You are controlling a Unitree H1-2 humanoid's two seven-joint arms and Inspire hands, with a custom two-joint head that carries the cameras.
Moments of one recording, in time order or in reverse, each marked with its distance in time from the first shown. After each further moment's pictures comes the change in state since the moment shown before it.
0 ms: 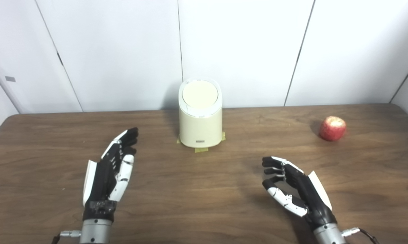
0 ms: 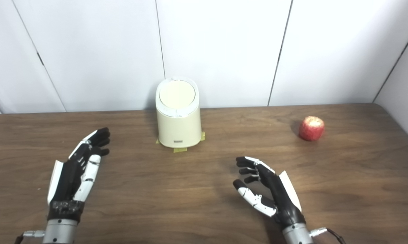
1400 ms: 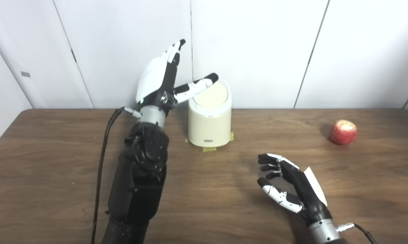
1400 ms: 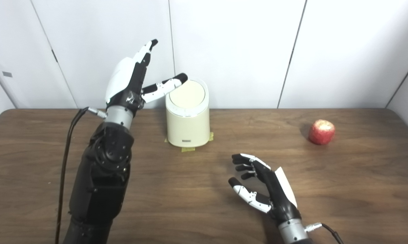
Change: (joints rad) left arm -0.719 -0.072 -0.128 0.291 0.672 0.360 -0.261; right arm -0.028 0.005 0.011 0.039 -0.031 -0.037 -0.019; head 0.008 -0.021
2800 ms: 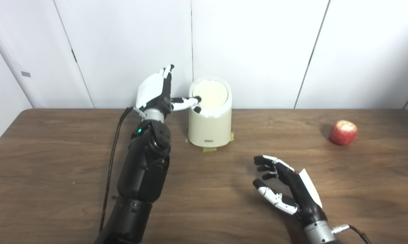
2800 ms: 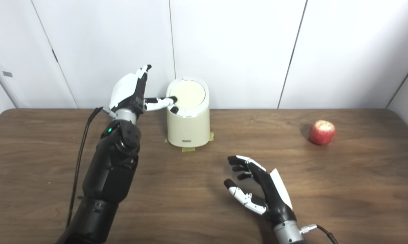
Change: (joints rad) left arm -0.083 0.006 0.043 0.380 0.077 0.000 0.080; right arm 0.009 0.025 0.011 -0.006 -0.032 0.002 -0.003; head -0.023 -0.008
